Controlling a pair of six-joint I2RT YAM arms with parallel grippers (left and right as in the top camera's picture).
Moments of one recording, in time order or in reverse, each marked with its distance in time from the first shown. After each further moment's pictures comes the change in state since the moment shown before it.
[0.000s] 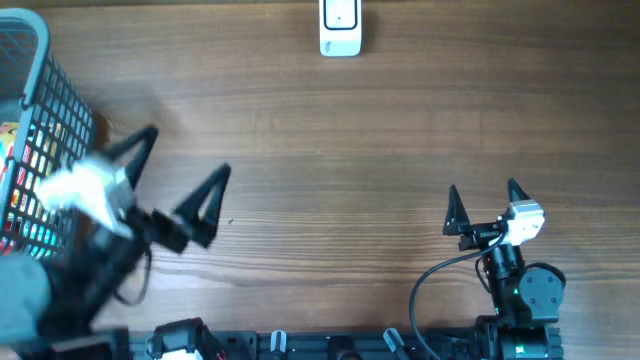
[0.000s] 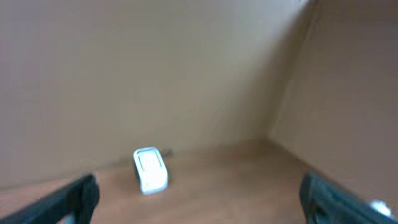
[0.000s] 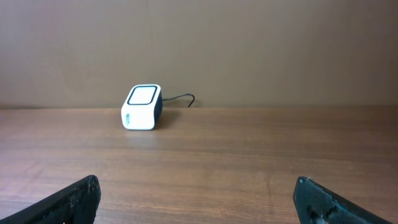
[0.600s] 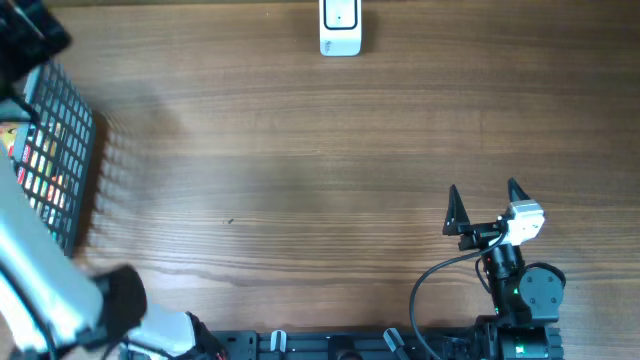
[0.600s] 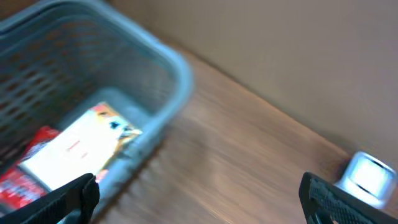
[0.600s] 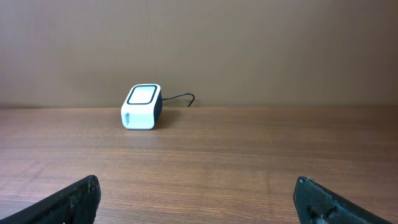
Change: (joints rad) left arm 0.130 1.123 1.474 -1.075 -0.851 -0.059; right arm 0.000 0.001 0.000 -0.002 0.000 0.000
